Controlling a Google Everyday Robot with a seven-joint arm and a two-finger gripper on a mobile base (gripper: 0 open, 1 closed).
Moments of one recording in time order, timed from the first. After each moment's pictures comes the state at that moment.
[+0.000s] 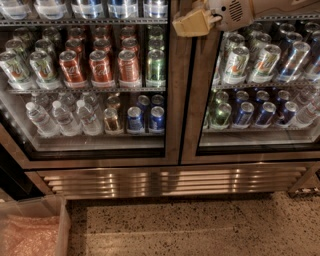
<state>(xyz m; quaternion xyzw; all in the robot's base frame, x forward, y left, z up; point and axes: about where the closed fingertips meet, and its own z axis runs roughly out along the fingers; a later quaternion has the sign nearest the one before) 0.607 -0.045 1.037 -0.52 0.67 0.29 0.44</state>
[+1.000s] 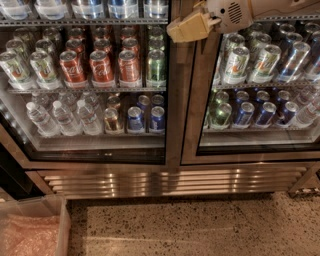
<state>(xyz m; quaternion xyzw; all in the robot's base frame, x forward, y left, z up) 0.601 -0.047 1.034 -0.52 0.68 0.29 0.43</state>
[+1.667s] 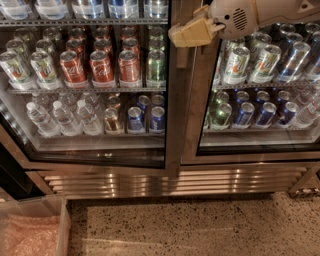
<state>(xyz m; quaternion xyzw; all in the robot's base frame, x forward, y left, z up) 0.581 -0.048 1.032 -0.52 0.68 0.29 0.43</state>
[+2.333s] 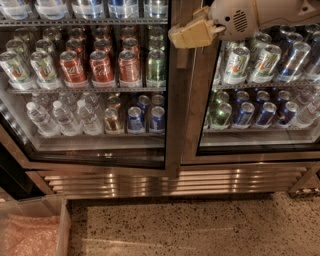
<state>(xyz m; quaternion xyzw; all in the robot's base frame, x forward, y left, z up) 0.575 -0.046 1.030 -0.52 0.67 0.29 0.43</state>
